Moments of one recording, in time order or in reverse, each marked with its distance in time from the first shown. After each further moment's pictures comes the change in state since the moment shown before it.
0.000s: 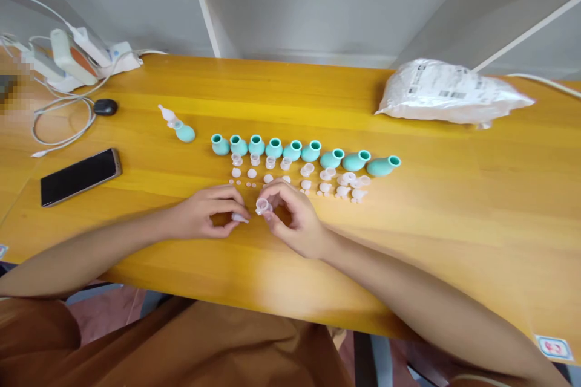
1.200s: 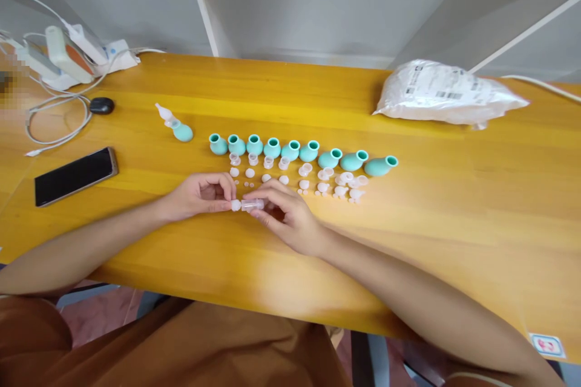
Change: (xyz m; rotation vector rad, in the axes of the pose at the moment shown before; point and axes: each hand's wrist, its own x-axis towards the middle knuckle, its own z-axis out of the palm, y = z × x) left_hand 0.007 -0.009 -0.010 -0.855 0.123 -0.511; right_hand 0.008 -0.001 -0.003 -0.238 -0.055 -0.052
